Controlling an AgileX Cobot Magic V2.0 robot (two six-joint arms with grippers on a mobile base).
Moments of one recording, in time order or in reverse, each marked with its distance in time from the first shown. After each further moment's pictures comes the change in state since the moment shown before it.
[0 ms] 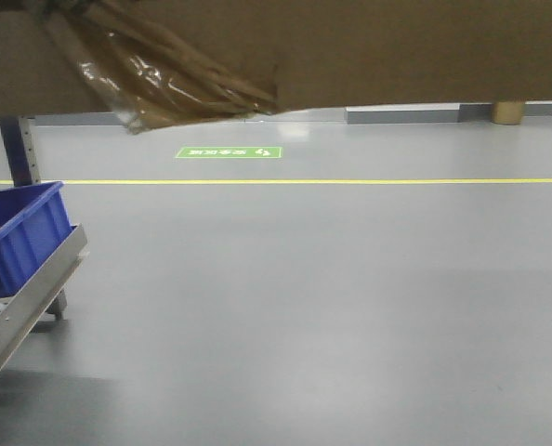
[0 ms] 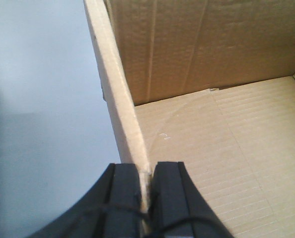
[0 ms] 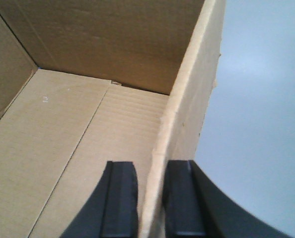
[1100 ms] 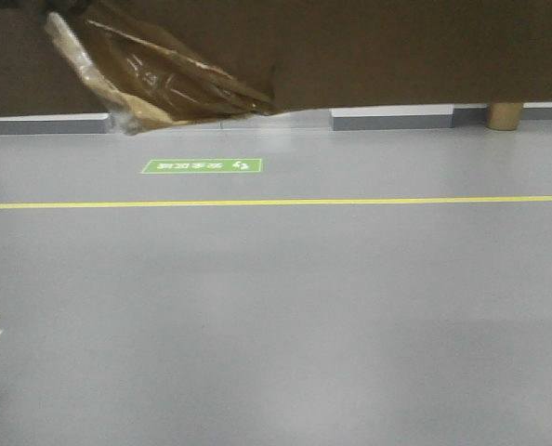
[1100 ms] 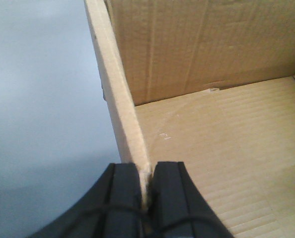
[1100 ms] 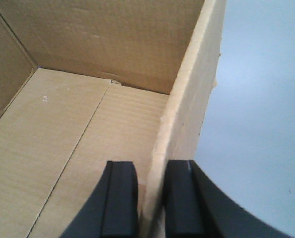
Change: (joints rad) left arm 0.000 0.000 0.000 0.000 0.000 0.000; right arm 0.000 0.000 0.000 0.000 0.000 0.000
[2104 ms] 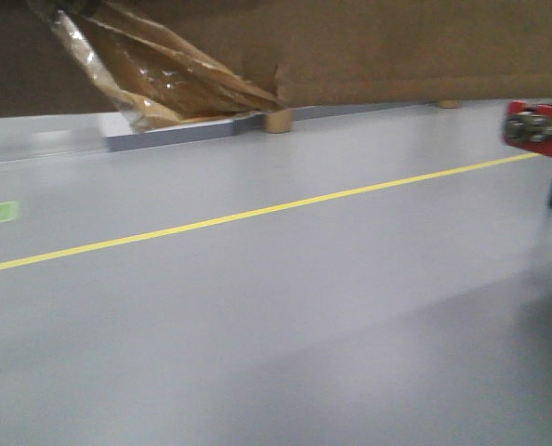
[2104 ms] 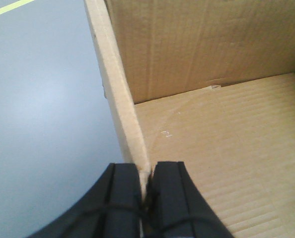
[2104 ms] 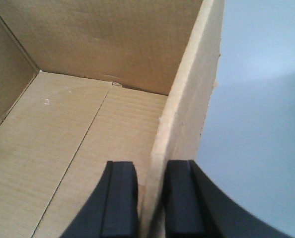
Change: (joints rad) left arm 0.000 0.000 0.000 0.012 0.000 0.001; right arm 0.000 0.000 0.000 0.000 -0.022 0.000
